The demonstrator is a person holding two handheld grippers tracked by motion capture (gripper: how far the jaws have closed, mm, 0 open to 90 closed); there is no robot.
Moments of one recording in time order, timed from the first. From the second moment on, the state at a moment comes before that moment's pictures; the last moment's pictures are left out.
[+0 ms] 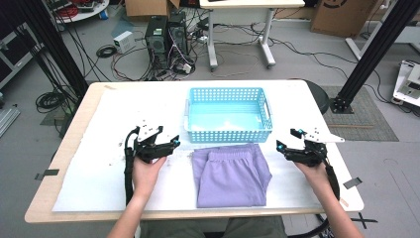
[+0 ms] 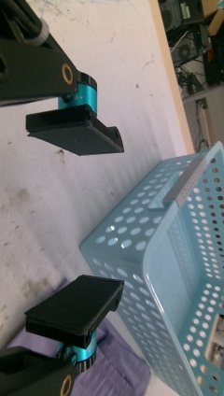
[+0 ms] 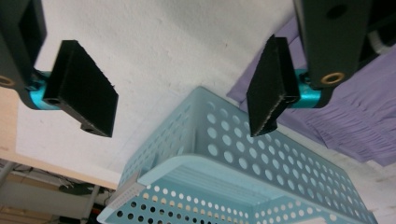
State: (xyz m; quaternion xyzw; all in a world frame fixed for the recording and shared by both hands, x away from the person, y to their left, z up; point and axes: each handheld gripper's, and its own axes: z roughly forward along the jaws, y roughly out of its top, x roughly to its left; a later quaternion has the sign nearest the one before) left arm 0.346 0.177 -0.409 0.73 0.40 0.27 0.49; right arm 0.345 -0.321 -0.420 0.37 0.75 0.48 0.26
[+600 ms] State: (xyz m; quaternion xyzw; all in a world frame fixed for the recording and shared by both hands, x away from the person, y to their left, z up) left arm 0.303 0.161 -0.419 0.74 0.39 0.20 0.51; right arm 0.296 -0.294 -0.423 0.37 0.77 0.47 0.24
